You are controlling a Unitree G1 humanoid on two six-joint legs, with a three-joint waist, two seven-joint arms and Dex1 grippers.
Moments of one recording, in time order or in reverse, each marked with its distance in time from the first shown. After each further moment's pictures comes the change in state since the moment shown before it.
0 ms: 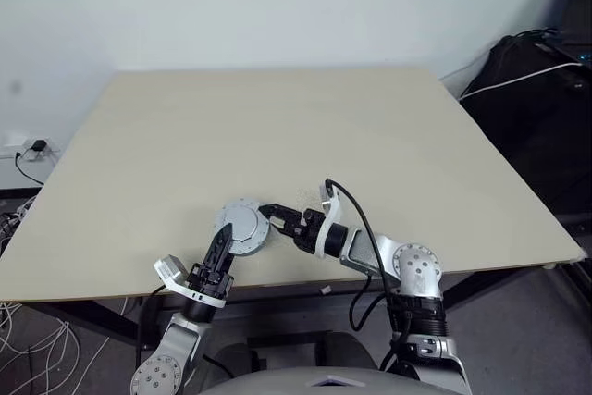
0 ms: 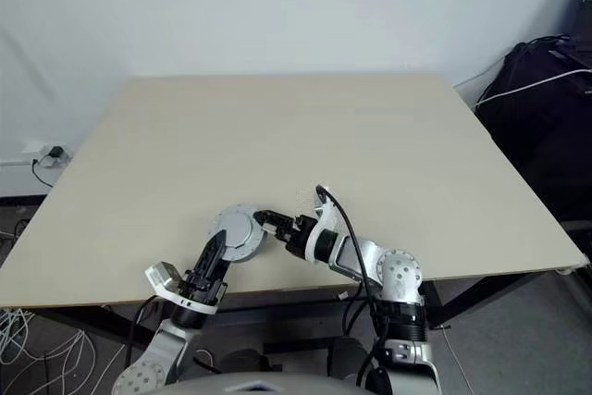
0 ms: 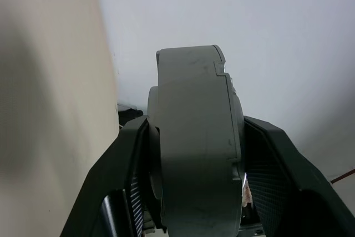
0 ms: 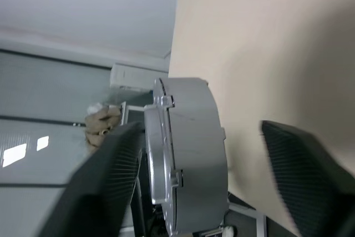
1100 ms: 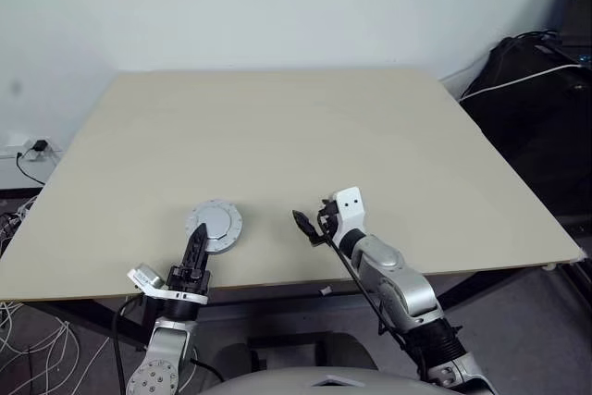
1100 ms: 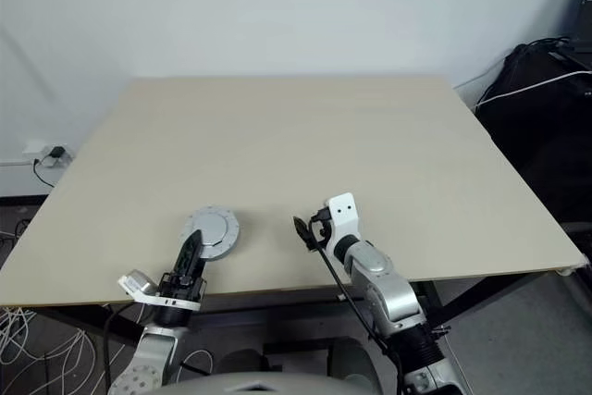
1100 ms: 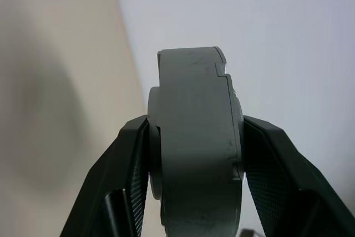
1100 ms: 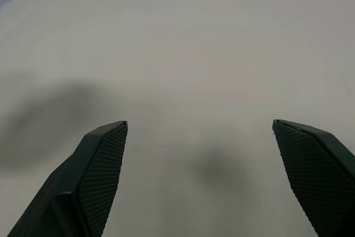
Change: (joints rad) left arm 0.014 -0.006 0.042 0.000 0.038 -0.245 0.073; right arm 0.135 -0.250 0.411 -0.003 -0.982 -0.823 0.300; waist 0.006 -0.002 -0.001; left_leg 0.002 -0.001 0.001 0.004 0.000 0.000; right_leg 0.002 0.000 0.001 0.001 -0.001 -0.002
